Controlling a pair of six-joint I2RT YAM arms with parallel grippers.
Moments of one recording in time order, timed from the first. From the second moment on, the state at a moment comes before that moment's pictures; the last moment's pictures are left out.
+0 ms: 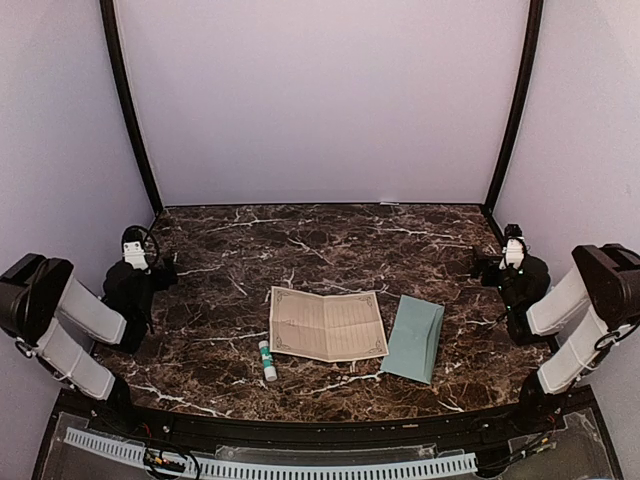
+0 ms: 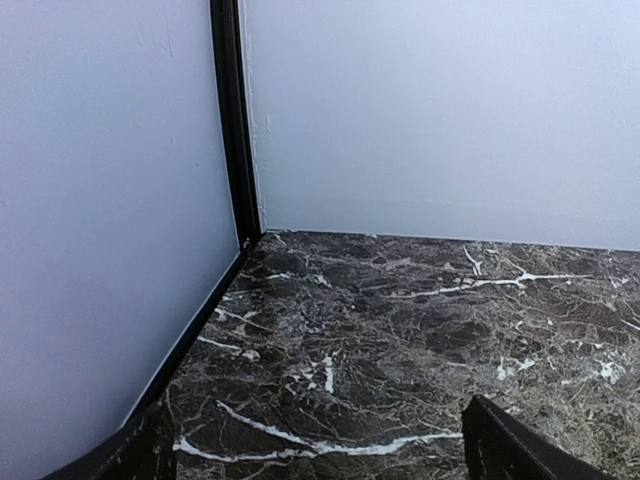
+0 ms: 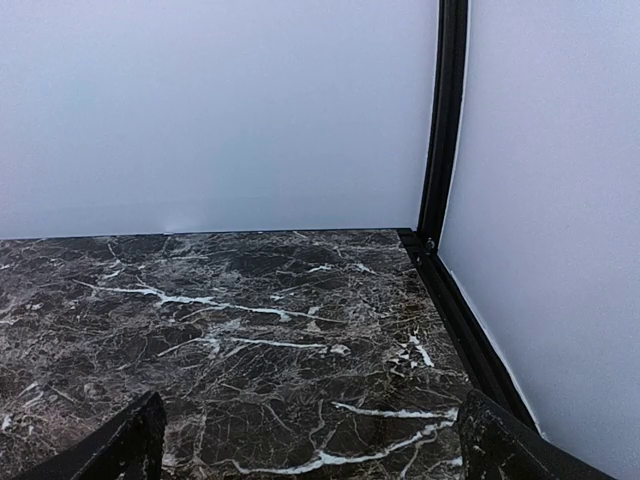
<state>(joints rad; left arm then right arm) -0.10 1.51 0.20 1.26 -0.33 0.01 0.04 1.56 0.23 1.27 0.05 -0.01</state>
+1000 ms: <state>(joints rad) -0.23 0.92 0.46 0.10 0.02 -0.50 0.06 1.11 0.63 0.34 -0.02 0.30</state>
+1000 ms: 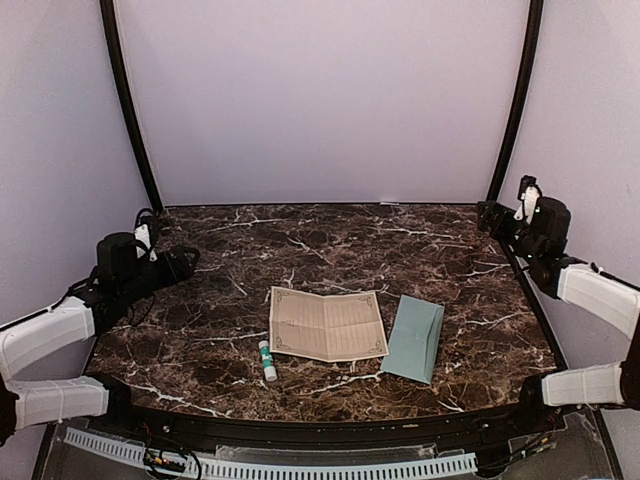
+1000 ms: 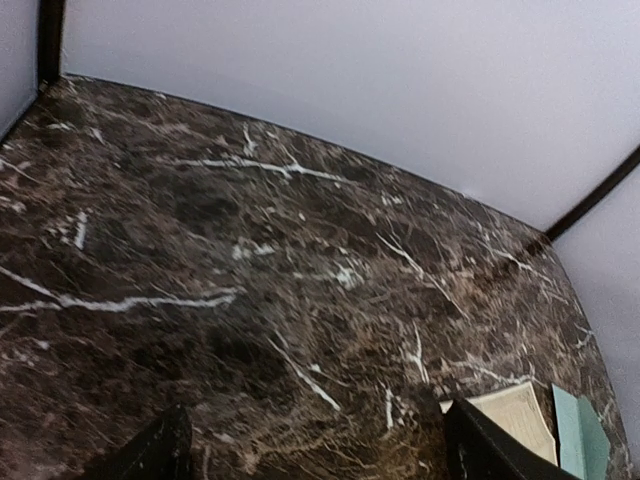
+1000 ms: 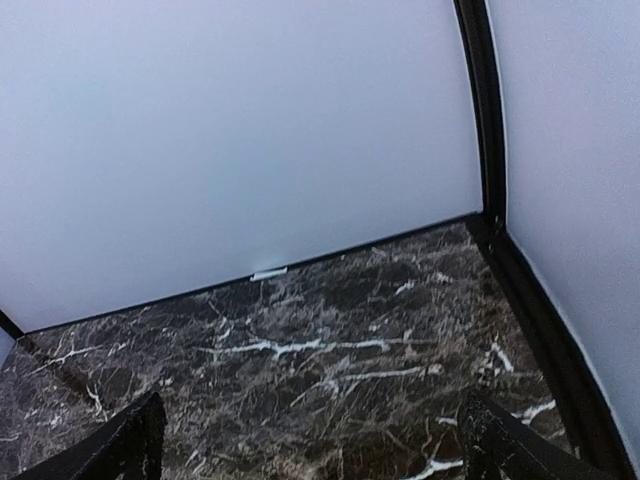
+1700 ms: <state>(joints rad) -0.51 1.40 0.51 0.27 0.44 -0.56 0.14 1.01 0.46 0.10 -0.42 0.53</state>
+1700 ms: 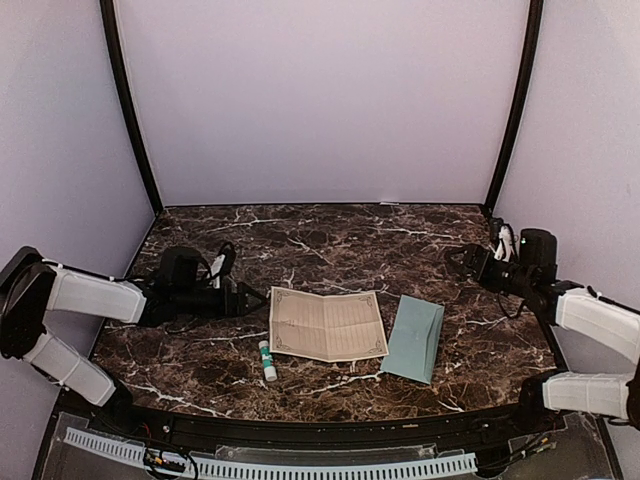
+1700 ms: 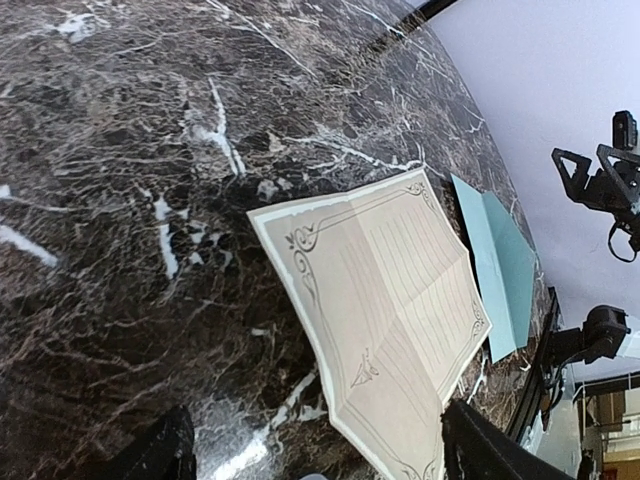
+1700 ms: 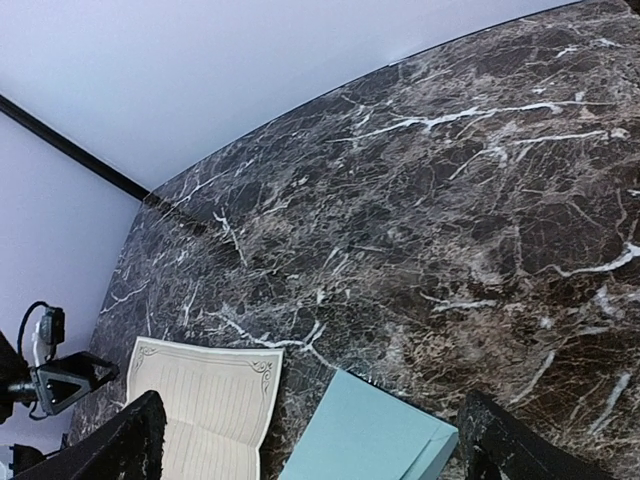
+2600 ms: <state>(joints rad) -0.61 1.88 0.86 0.36 0.55 -0.53 0.22 0.78 0.33 0.10 -0.49 0.60</state>
